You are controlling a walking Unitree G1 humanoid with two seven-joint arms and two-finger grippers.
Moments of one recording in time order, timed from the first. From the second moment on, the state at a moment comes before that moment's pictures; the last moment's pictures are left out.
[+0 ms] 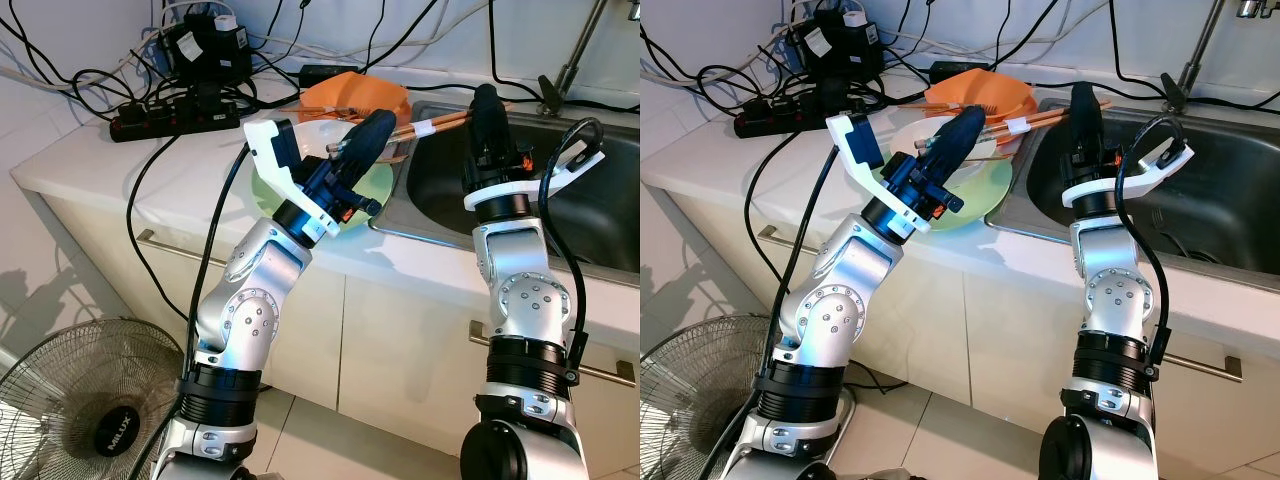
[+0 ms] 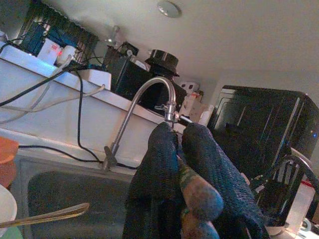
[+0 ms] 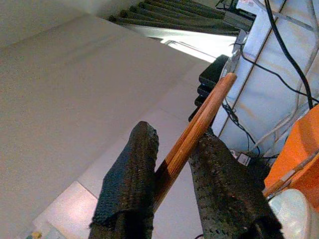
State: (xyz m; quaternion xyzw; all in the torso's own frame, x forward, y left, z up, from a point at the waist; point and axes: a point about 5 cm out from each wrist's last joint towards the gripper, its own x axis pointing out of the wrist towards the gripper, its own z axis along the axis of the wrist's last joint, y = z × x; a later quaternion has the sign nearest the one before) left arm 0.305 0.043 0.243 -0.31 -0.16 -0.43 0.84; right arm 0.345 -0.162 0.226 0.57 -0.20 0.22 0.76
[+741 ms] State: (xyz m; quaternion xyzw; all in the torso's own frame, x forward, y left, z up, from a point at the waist) left arm 0.314 0.049 0.225 -0.32 -0.12 -0.39 0.85; right arm 0.348 -0.176 0.240 0.64 -0.23 0.19 0.71
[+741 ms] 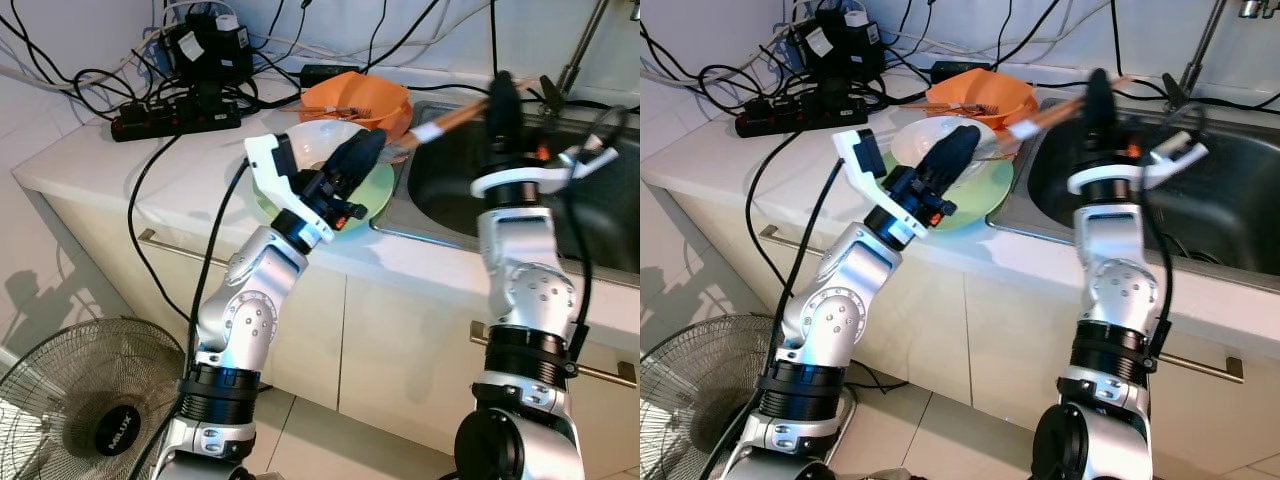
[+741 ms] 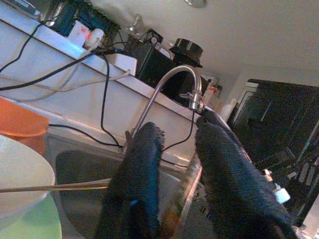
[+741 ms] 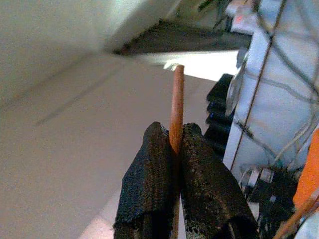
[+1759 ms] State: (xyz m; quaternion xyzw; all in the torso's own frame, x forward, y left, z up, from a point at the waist) left arm 0.305 0.043 0.188 -0.09 -0.03 -0.44 0.89; right arm 0.341 -0.257 0.257 0.54 -0.32 0.06 0.78
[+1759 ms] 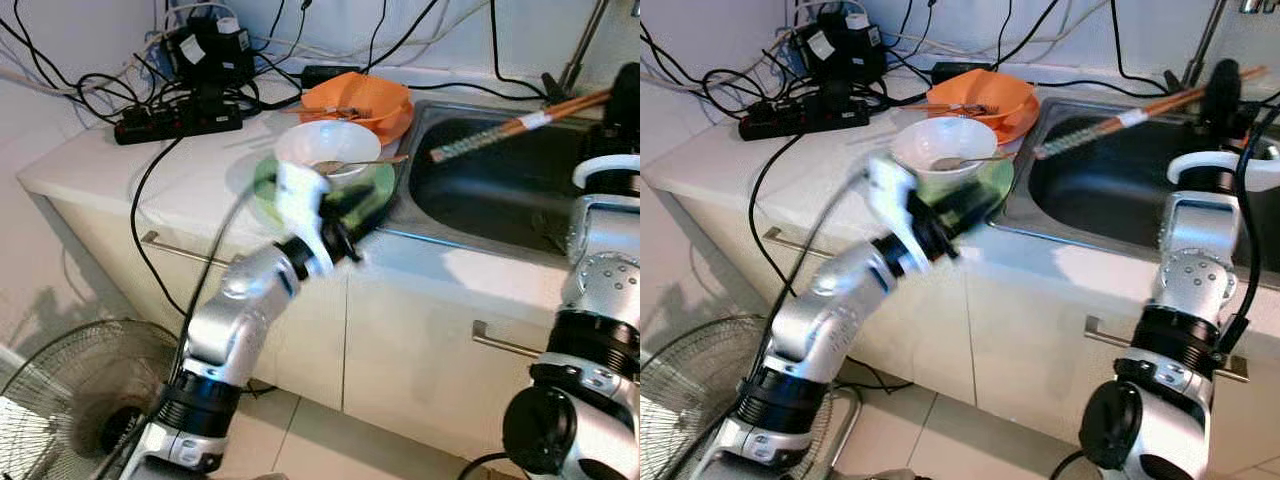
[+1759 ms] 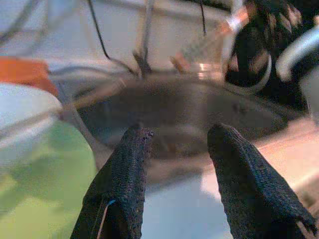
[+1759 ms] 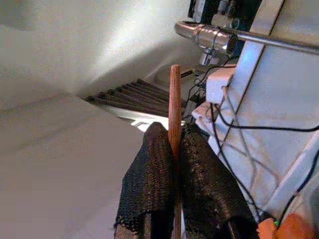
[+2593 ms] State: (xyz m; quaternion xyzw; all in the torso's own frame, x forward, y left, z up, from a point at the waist) left arm 0.329 -0.008 0.182 0.00 0.04 -0.47 0.88; right arm 0.358 -0.243 0.234 0.24 -0.25 -0.07 0.94
